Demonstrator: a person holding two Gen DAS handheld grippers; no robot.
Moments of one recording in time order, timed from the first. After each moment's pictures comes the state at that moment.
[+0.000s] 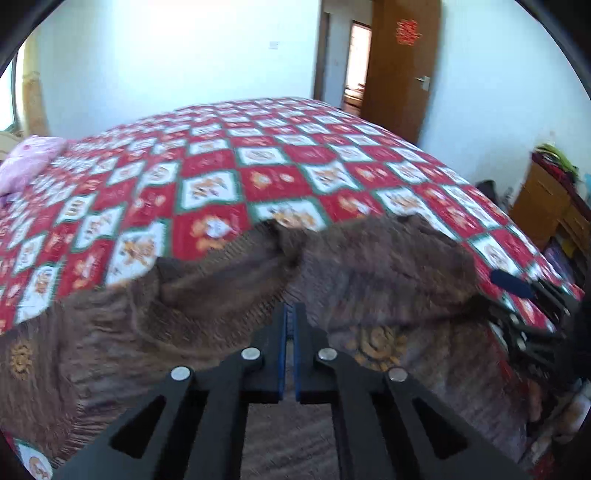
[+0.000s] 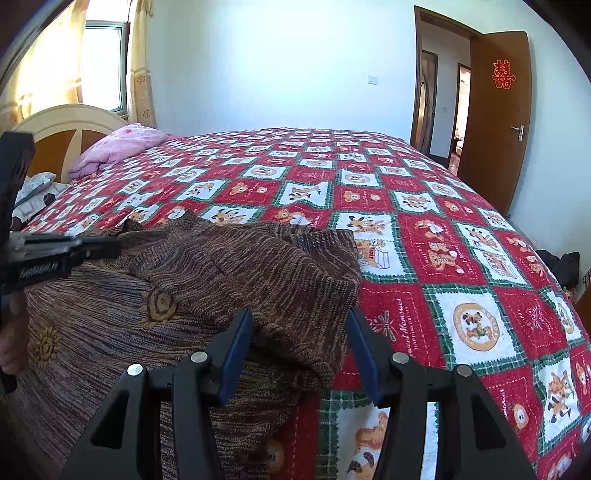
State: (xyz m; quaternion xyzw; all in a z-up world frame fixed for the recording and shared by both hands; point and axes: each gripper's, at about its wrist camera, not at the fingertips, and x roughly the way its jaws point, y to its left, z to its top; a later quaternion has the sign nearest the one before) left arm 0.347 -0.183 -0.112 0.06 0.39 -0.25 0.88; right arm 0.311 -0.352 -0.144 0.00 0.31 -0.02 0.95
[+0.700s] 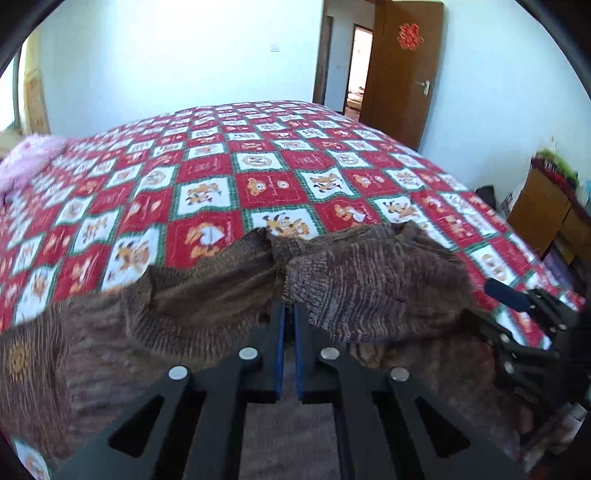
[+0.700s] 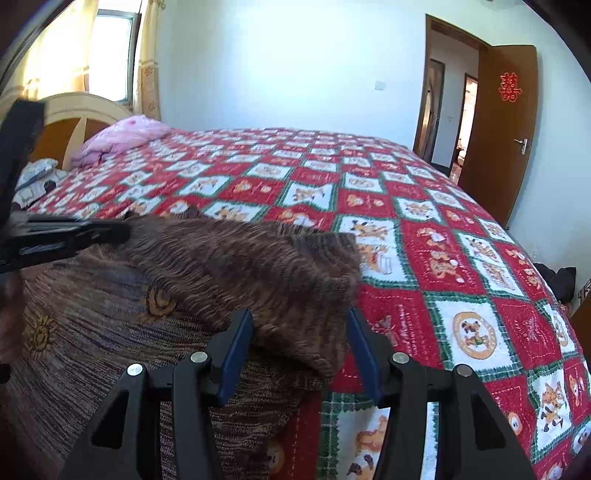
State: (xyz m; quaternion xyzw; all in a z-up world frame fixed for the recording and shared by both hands) left arm 0.340 -0.177 -0.104 0.05 0.39 -0.26 0.88; right arm 0.309 -0.348 -0.141 -0.02 0.30 -0.02 0.95
